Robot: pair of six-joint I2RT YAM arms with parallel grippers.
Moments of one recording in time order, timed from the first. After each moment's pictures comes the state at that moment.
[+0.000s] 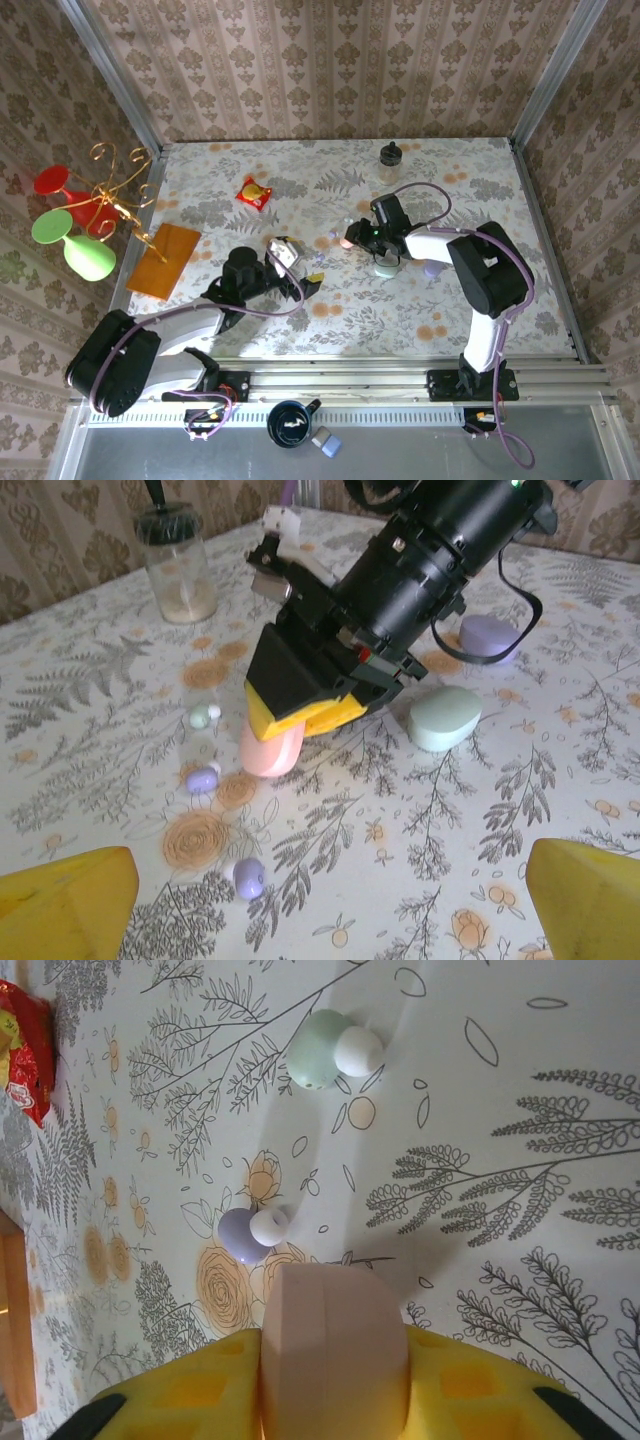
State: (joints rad) left arm -0.63 1.22 0.33 0.59 0.40 0.14; right arm 0.43 1.87 0.99 0.07 -0.29 0.86
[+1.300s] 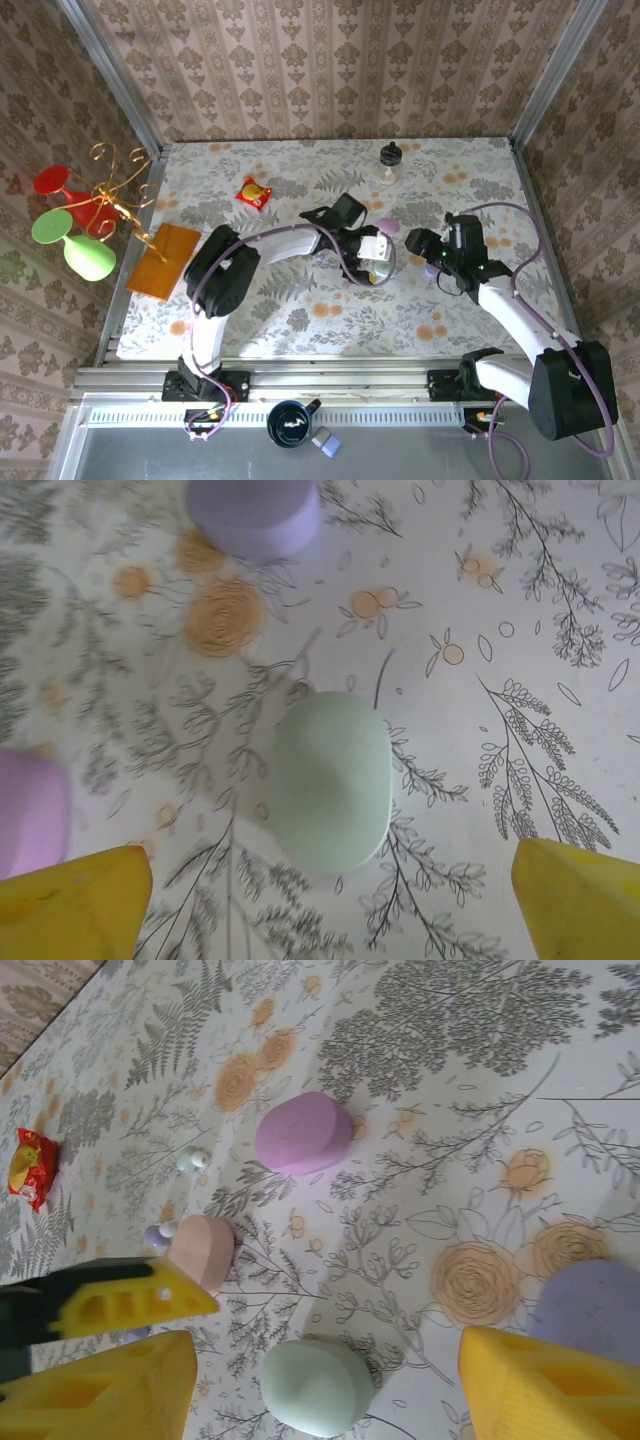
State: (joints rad) left arm -0.86 2.06 1.46 -0.42 0.51 0.94; right arm 0.14 1.09 0.58 -0.20 -0.15 0.66
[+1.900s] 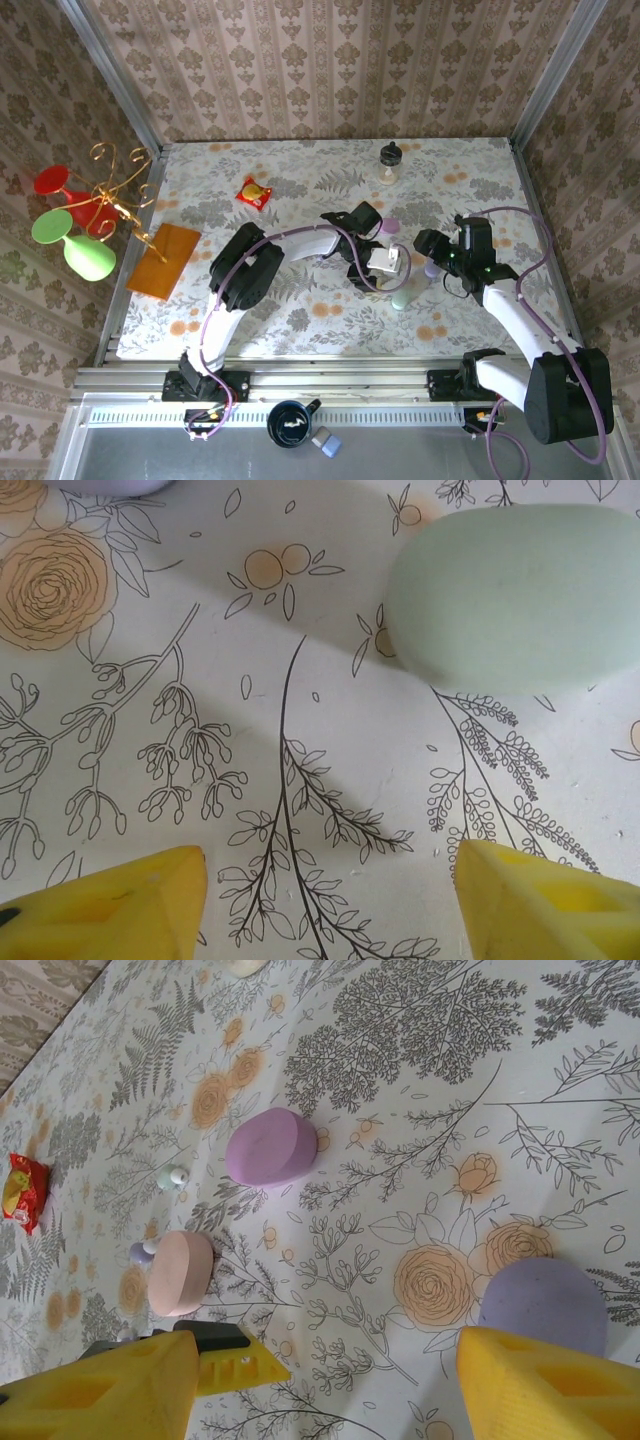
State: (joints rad) left arm -0.90 2.20 1.60 -0.57 0.52 0.95; right arm 0.07 1.07 0.56 -0.20 -0.19 0.66
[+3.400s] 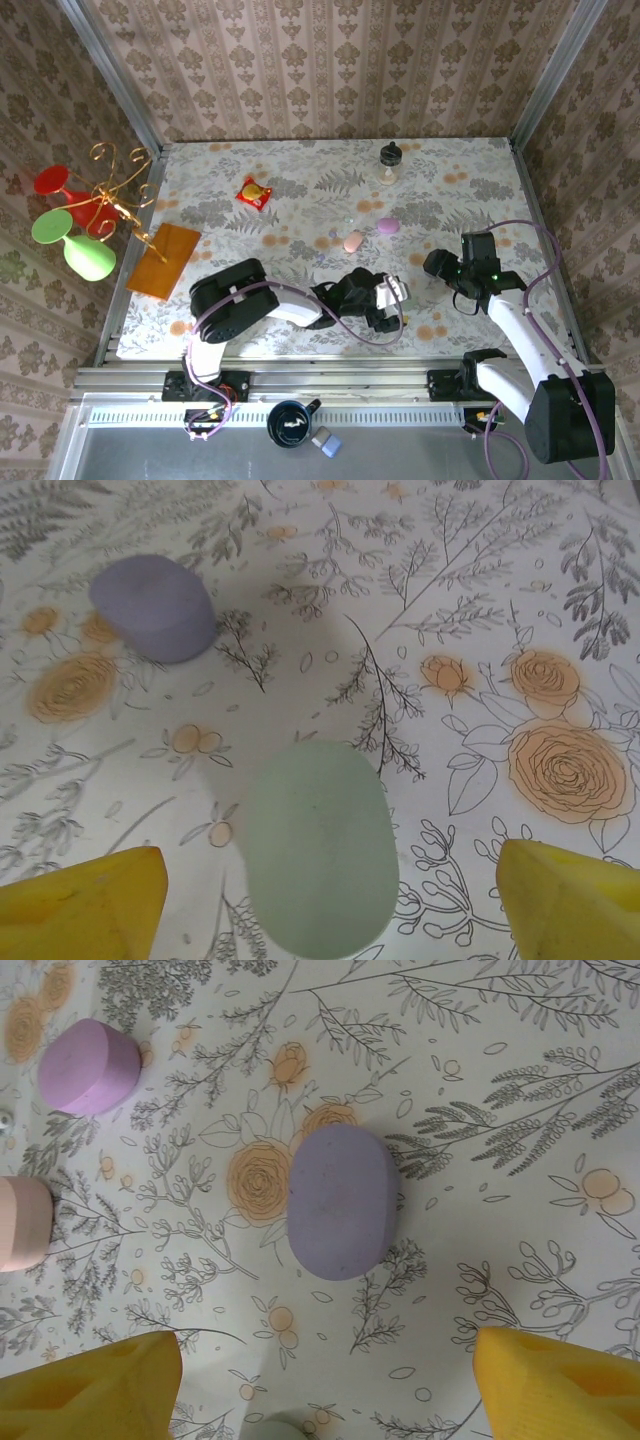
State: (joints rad) left arm -1.19 1.96 0.89 0.57 0.17 0.17; right arm 0.05 0.97 0.55 -0.51 -0.07 0.63
